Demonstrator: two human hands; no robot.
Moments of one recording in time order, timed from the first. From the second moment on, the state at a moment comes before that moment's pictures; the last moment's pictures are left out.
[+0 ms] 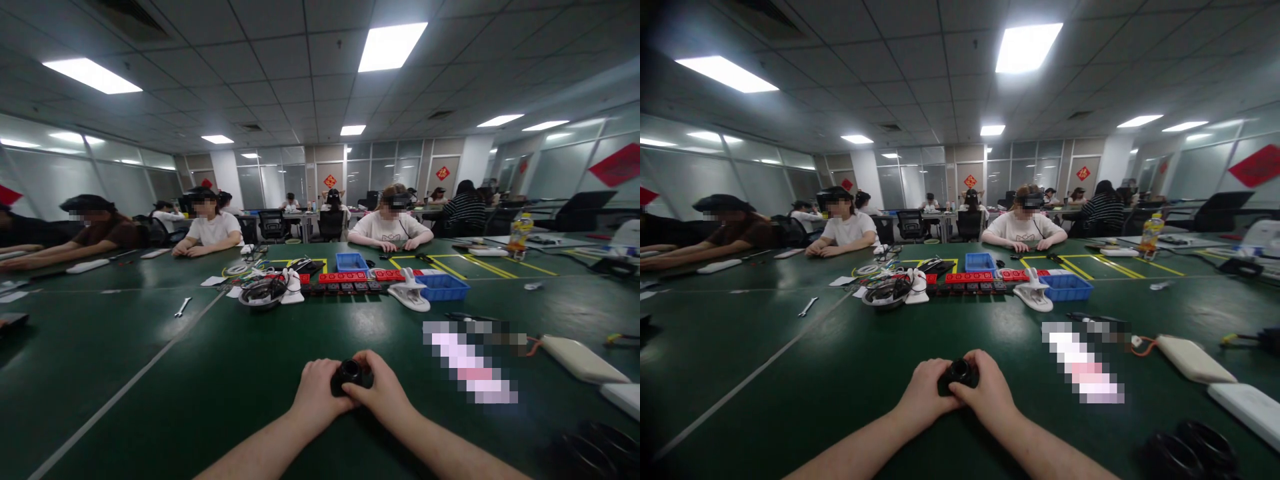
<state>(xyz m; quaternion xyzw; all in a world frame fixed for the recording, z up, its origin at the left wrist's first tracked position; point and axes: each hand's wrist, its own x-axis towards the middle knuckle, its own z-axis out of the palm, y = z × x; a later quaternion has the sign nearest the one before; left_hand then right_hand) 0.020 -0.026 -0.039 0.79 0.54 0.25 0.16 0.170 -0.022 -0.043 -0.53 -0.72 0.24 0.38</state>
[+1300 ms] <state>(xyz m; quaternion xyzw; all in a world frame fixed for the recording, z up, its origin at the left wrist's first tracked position) -0.008 -0.014 -0.021 0.88 0.35 0.09 0.32 0.198 -0.015 0.005 -0.25 -0.86 0.42 0.15</state>
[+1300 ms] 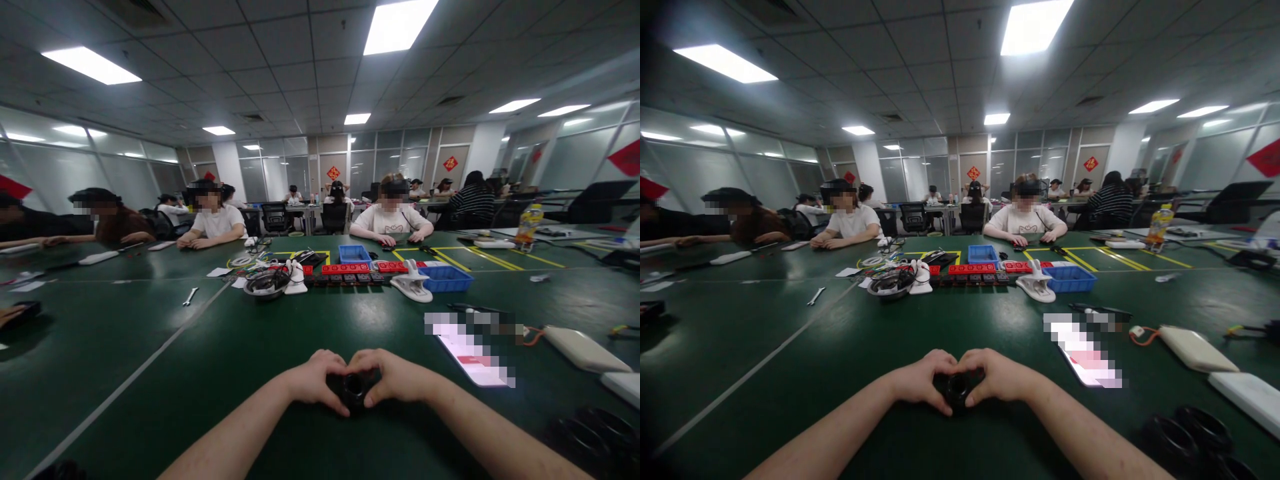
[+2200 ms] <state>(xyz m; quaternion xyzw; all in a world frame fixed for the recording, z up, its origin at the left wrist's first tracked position) -0.004 -0.019 -0.018 0.81 0.40 0.28 0.33 0.210 0.004 -0.022 -0.35 -0.79 0.47 0.18</state>
